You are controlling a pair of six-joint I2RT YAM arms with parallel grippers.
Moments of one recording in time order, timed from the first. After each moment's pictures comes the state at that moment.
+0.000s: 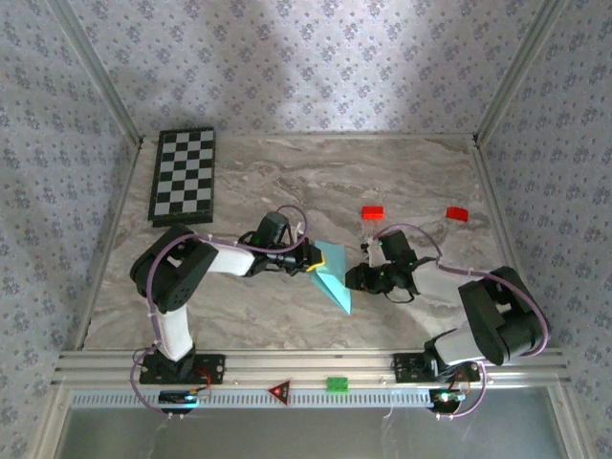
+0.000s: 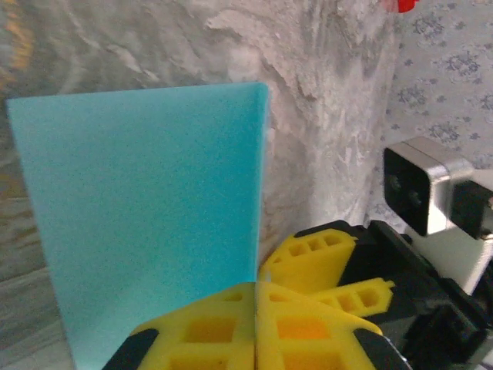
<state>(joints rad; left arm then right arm) -0.69 1.84 0.78 0.40 0.65 -1.11 0.42 1.40 0.47 -0.09 -0.58 0.50</state>
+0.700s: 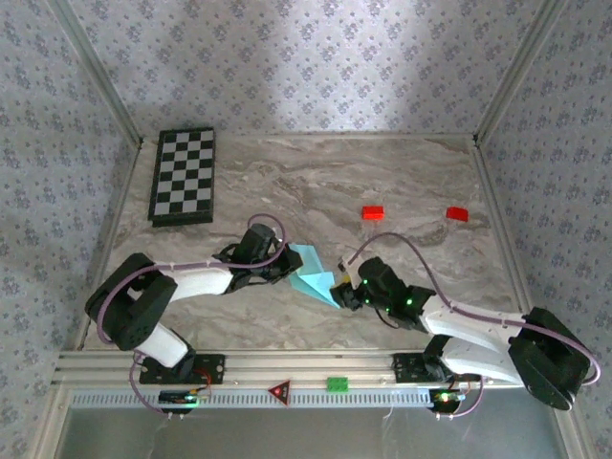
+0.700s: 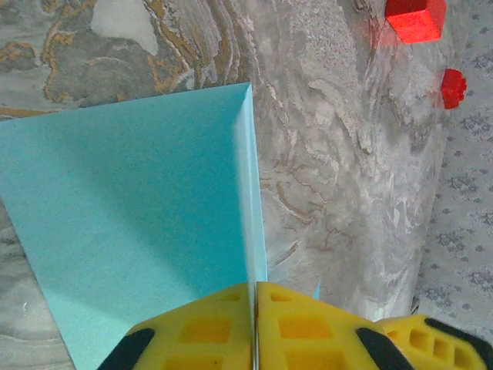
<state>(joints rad) -0.72 1.53 0.60 0.22 0.31 -1.15 0.89 1.07 0.33 0.06 0.03 0.18</state>
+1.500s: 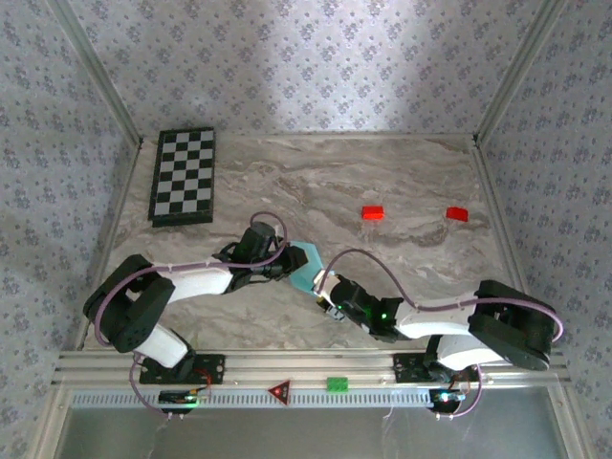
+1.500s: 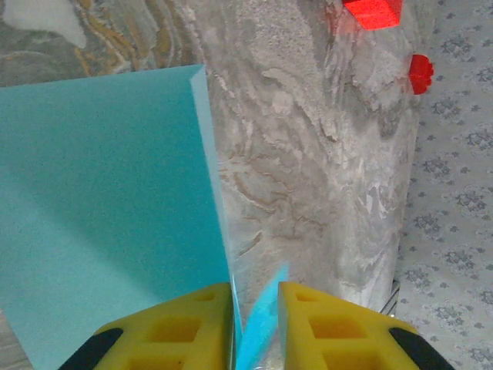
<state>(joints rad) -0.73 1.52 0.62 0.25 0.35 -1.15 1.13 1.34 0.35 0.28 0.39 -0.09</state>
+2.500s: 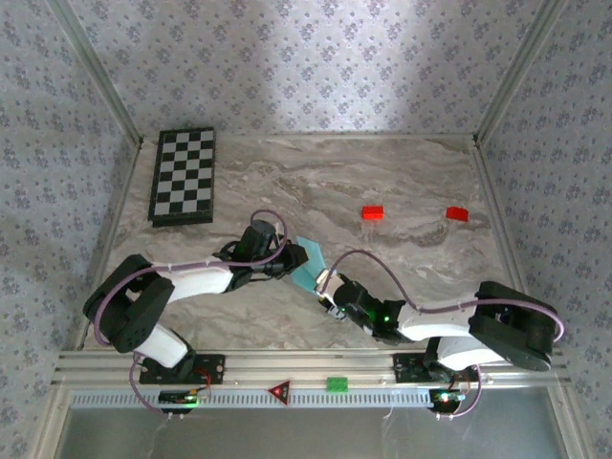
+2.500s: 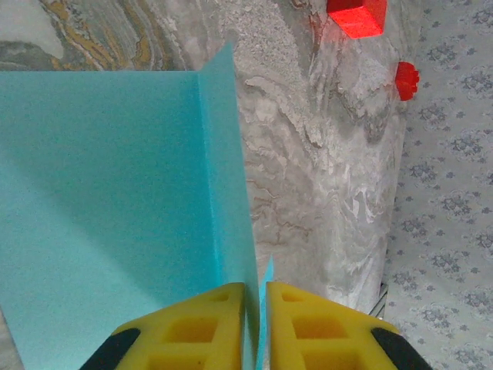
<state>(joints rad) -0.73 1.52 0.63 0.26 0.35 -1.17 1.14 1.33 0.32 0.35 0.44 -0.09</state>
